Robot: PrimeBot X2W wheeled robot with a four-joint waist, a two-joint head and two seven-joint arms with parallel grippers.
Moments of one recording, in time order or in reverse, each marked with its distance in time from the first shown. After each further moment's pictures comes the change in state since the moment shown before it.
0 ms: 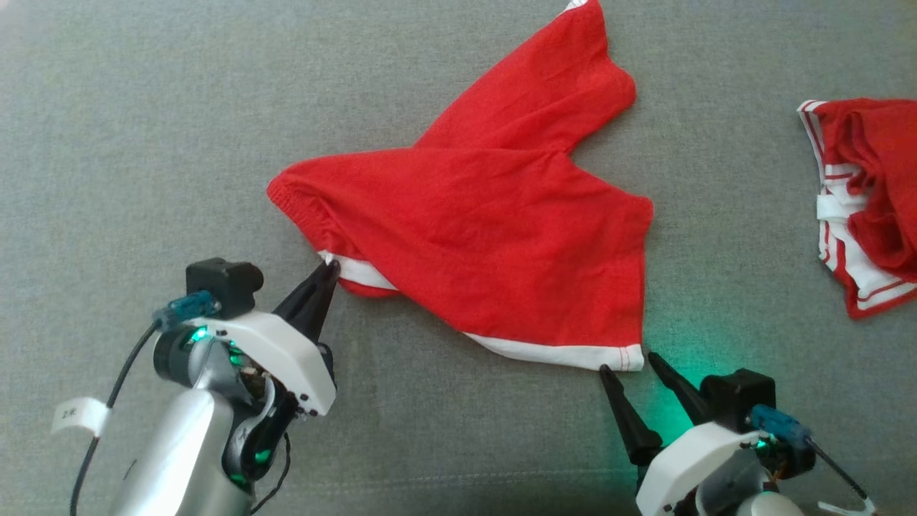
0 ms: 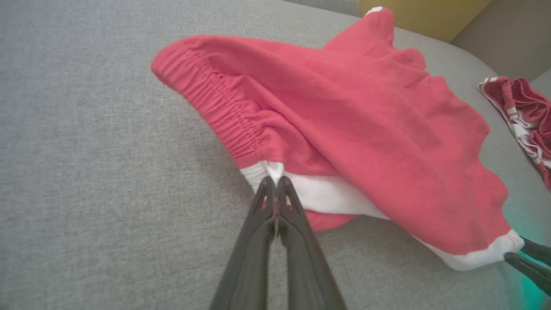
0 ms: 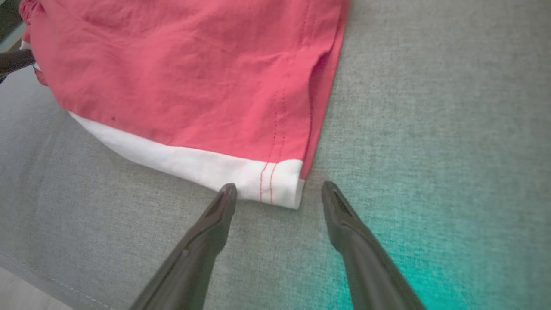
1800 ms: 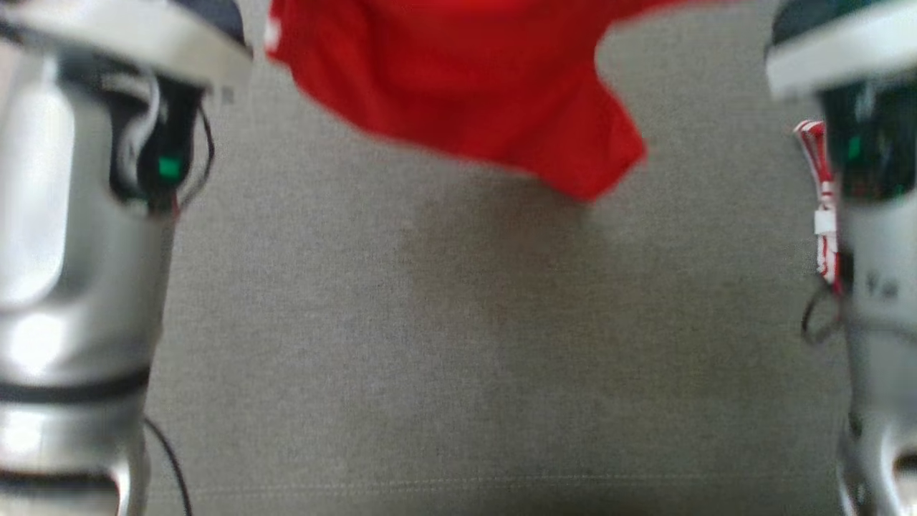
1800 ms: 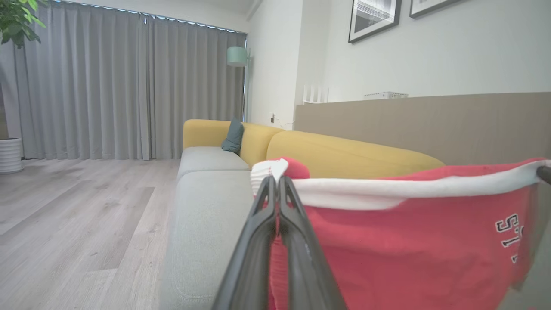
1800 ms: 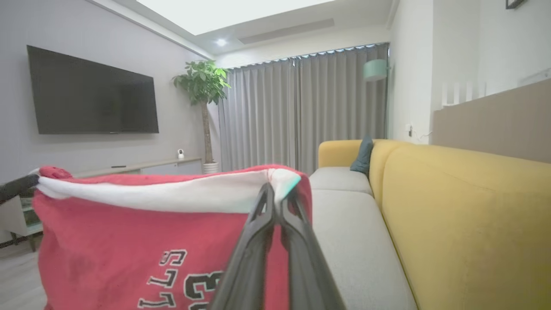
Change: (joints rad) left arm -0.563 0.021 0.093 -0.080 0.021 0.007 -0.123; right arm -0.813 -0.117 -0.096 -0.083 0.135 0.000 -0.002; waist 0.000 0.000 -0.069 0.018
